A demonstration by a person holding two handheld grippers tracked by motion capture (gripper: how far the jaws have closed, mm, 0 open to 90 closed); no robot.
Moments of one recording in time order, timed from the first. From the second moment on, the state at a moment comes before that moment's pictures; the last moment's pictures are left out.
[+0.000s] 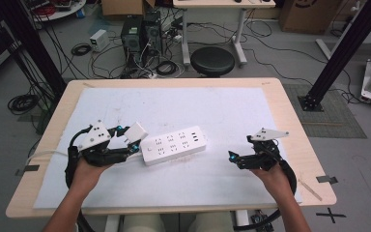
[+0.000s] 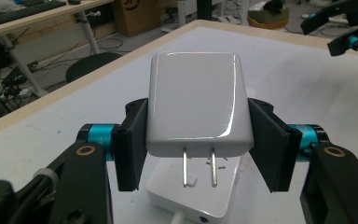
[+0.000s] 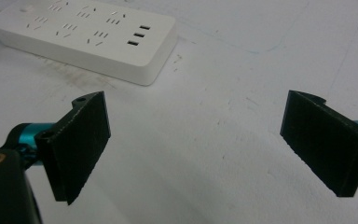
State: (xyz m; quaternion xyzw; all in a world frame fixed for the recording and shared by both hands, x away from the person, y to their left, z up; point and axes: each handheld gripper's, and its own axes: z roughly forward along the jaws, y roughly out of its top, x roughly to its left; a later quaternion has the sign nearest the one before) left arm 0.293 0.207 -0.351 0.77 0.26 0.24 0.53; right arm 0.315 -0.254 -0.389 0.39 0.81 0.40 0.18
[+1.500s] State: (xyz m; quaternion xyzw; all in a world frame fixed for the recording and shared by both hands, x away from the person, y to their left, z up) left arm 0.281 0.114 -0.383 0.85 0.07 0.20 0.48; right arm 0.305 -0.175 -0.381 0.32 0.83 0.46 0.03
